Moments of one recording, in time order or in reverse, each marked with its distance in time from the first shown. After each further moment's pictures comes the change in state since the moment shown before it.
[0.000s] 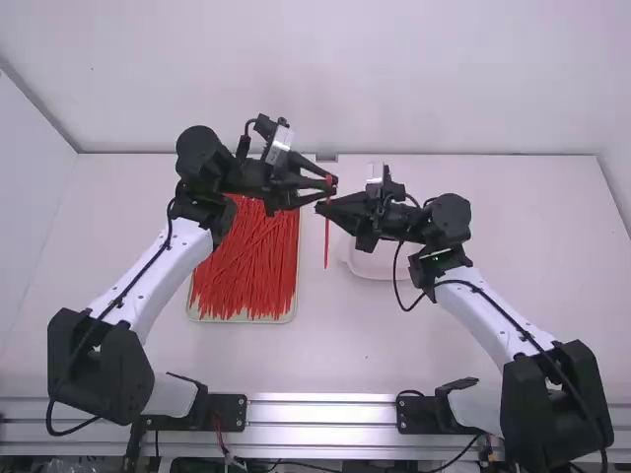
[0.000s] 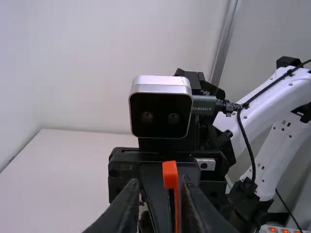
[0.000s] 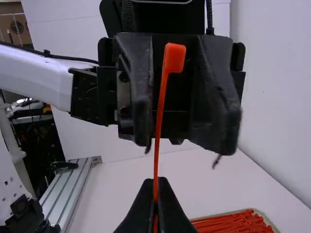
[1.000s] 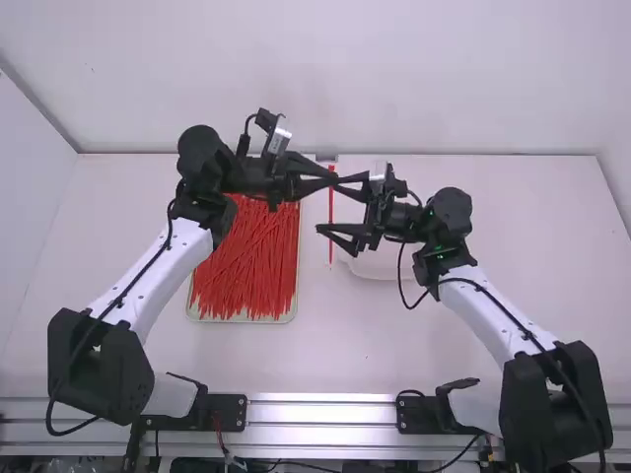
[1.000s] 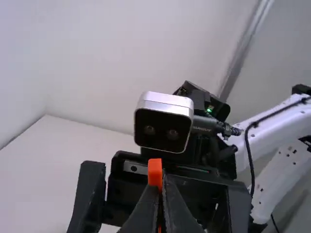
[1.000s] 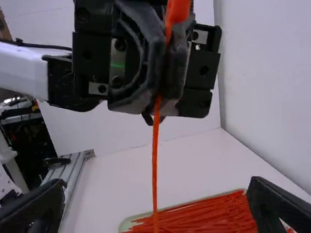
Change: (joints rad) left arm 0.000 0.000 0.000 -0.044 -0.097 -0.128; right arm -0.046 0.001 0.002 -0.122 0.003 -0.060
